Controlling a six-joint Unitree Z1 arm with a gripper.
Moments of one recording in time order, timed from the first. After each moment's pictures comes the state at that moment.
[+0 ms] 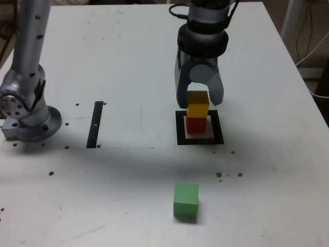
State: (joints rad) arm -0.02 2.01 -1.57 1.23 0.05 -0.03
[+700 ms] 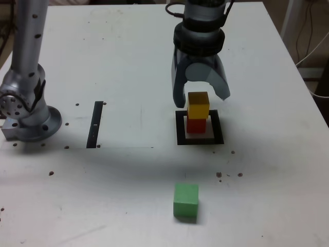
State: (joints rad) arm -0.03 1.98 -1.54 1.23 0.04 -0.03
